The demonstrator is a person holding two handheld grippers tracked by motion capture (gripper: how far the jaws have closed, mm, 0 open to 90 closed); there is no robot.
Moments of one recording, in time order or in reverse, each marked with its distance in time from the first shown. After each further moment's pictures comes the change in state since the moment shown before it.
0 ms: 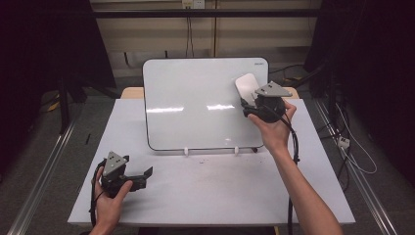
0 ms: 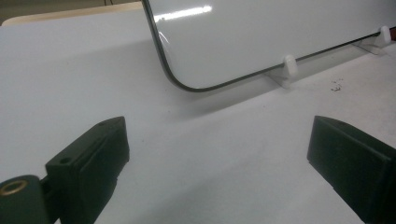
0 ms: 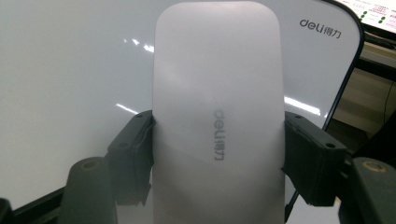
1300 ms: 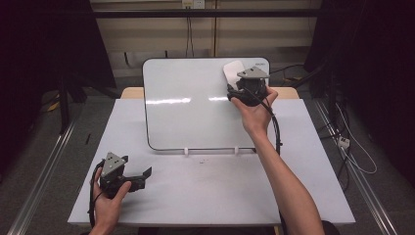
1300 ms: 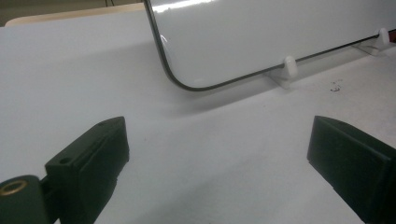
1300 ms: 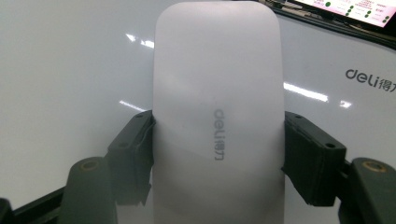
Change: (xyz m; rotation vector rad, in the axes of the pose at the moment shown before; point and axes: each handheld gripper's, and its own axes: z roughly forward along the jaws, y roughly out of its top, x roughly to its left) left arm 0.002 0.000 -0.003 0.003 -0.001 -0.005; right arm 0.020 0.041 0.044 0.026 -0.065 0.038
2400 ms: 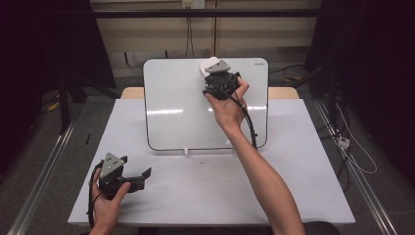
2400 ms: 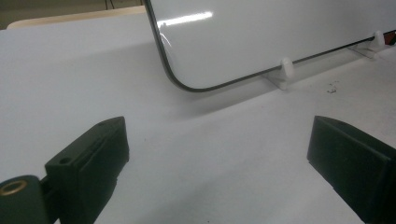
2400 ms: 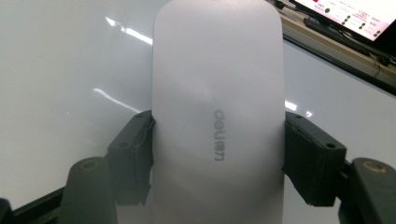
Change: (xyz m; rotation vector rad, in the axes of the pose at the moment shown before) left arm 0.000 -0.001 -0.005 -0.010 -0.001 -0.001; right arm 0.058 0.035 0.027 0.074 -0.062 -0.112
